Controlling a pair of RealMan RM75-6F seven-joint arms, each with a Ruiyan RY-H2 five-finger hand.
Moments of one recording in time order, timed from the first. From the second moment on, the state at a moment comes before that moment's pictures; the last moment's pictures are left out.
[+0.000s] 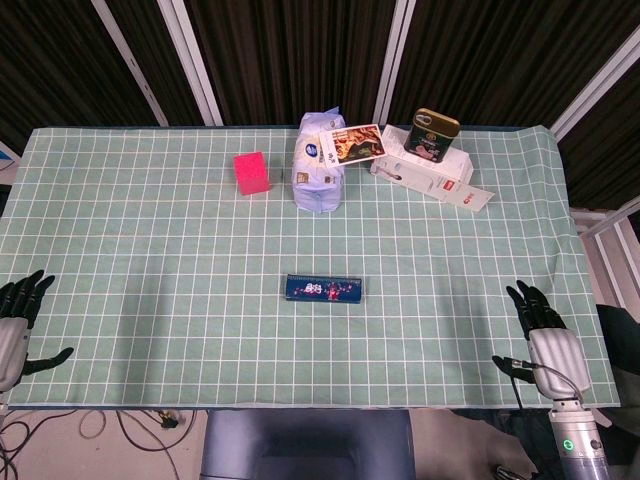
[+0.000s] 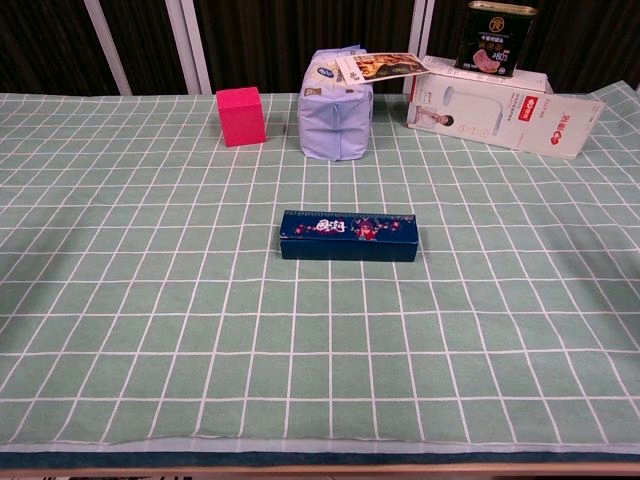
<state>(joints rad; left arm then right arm) -0.10 -1.10 -0.03 -1.64 1.45 1.42 0.00 0.11 -1.27 0.06 -1.61 -1.53 1.48 -0.06</state>
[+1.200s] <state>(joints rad) -0.11 -1.09 -0.04 -1.64 1.42 1.40 -0.03 0.23 -1.24 0.11 -1.79 -1.43 1.27 -0.26</state>
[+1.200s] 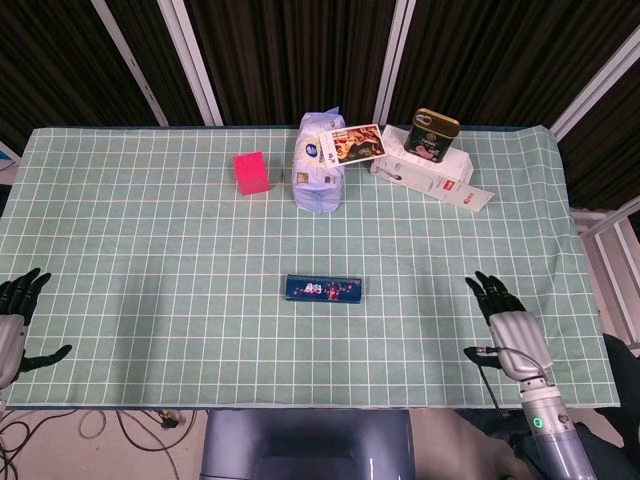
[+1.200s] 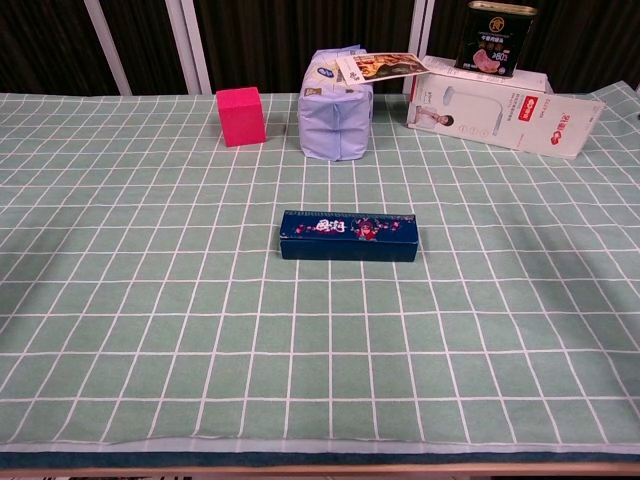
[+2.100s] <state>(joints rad) -0.12 -1.07 -0.05 -1.66 1.39 1.37 -0.06 0.71 -1.52 0.27 -1.83 -0.79 1.04 -0.77</state>
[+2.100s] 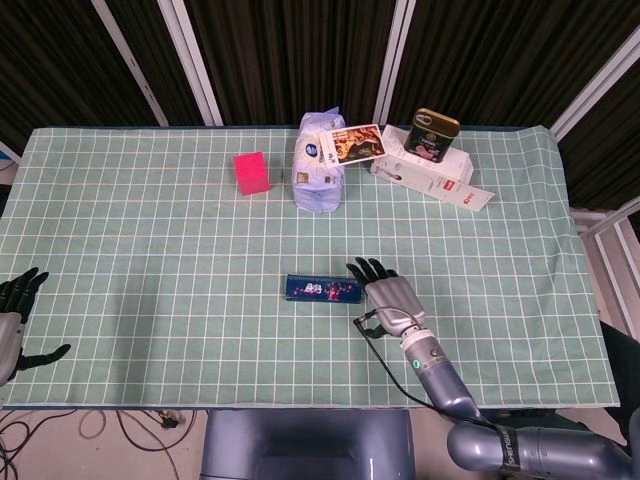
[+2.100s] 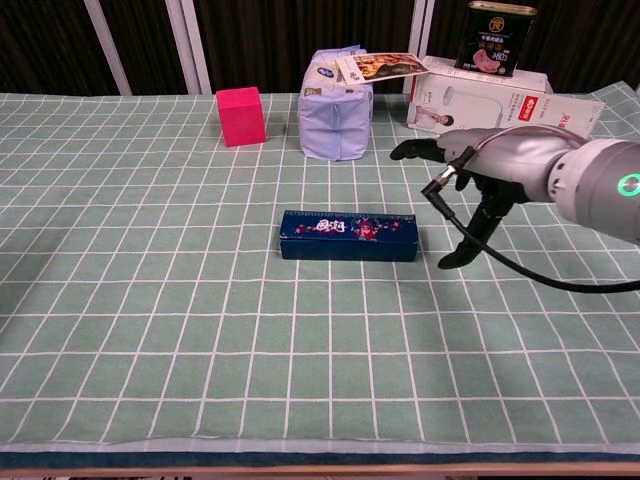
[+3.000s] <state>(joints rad) -0.12 -1.06 -0.05 -1.67 1.38 1.35 -0.10 0.94 -1.67 0.28 -1.67 -0.53 1.06 -0.87</state>
